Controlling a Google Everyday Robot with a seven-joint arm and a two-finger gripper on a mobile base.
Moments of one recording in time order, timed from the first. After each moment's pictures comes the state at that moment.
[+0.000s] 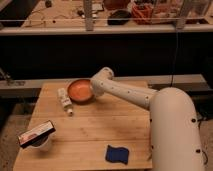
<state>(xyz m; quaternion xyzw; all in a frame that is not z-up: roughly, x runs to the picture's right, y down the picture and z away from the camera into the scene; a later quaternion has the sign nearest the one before) -0.055 0.032 0.952 -0.09 -0.18 -0.44 0.88</state>
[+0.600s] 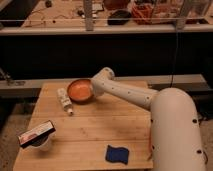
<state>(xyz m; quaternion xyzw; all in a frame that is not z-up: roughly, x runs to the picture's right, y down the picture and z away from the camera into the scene) -0.057 0.030 0.951 -0.08 -0.19 -0.43 0.88</state>
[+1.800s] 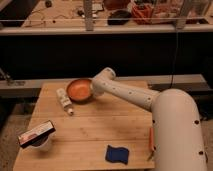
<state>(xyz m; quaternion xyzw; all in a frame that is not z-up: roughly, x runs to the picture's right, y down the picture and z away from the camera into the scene) -0.061 0.025 0.951 -0.07 -0.20 -0.44 0.87</state>
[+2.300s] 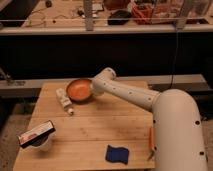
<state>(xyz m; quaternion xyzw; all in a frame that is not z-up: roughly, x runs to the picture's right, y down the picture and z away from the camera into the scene) -0.062 0.024 0.950 -0.06 -0.20 -0.44 0.87</state>
